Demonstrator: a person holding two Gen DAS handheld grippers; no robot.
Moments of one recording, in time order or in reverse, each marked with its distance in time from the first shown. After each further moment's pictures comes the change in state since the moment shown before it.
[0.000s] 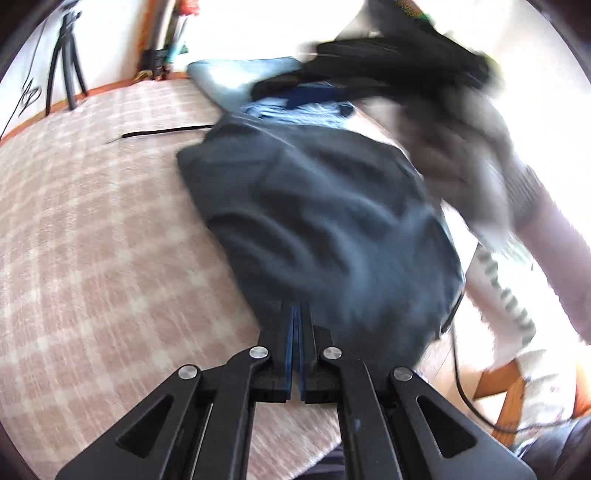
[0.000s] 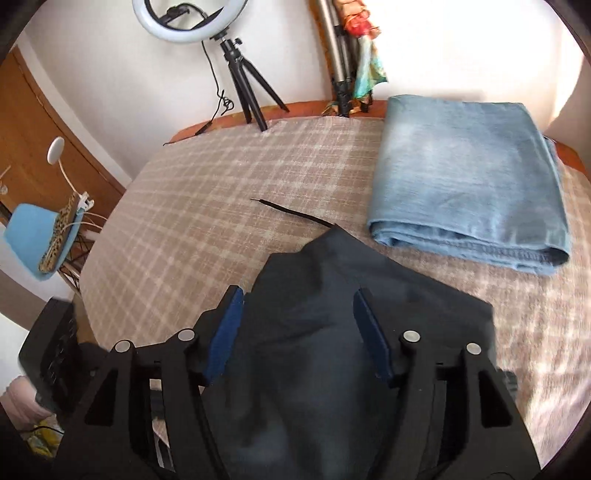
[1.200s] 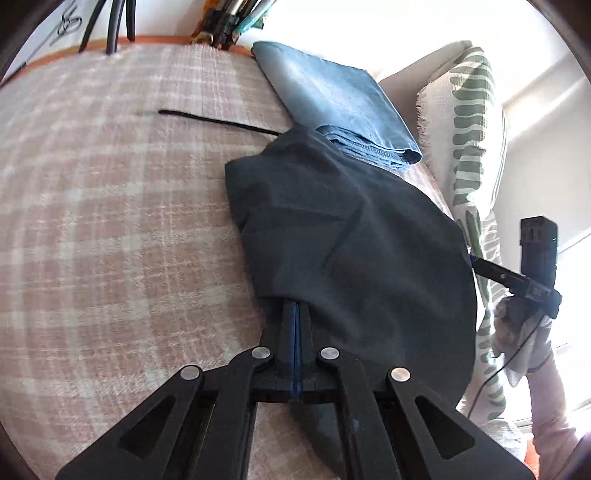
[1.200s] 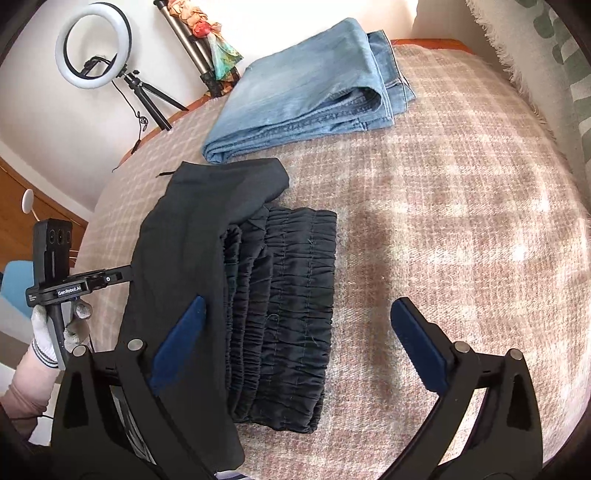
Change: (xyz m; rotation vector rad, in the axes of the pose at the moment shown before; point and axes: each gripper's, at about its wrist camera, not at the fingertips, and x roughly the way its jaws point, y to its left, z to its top) left arm 0.040 0.052 0.050 -0.278 0.011 -0.029; right arm -0.050 -0.138 -0.104 0.261 0.033 -0.069
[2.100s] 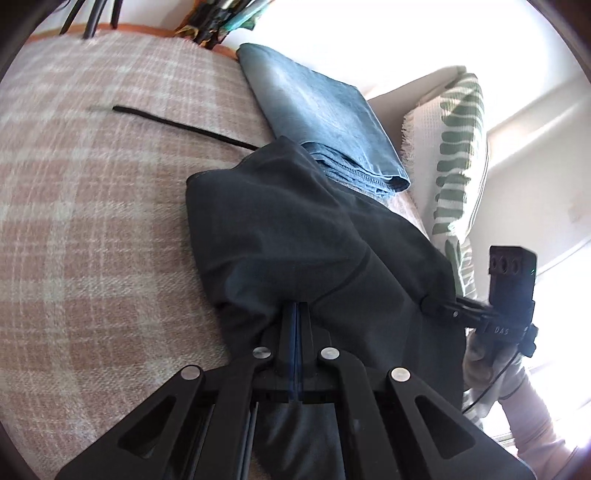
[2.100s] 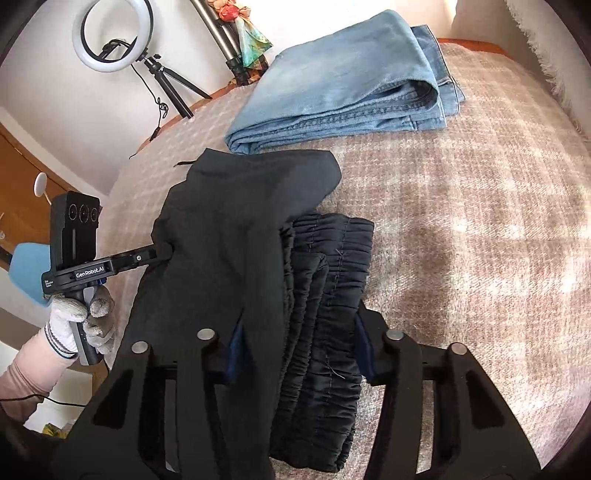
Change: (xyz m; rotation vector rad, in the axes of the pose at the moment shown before) left arm 0.042 -0.009 0.022 -0.022 -0.084 -0.123; right arm 0.023 0.020 0.007 -0.070 -0.012 0.075
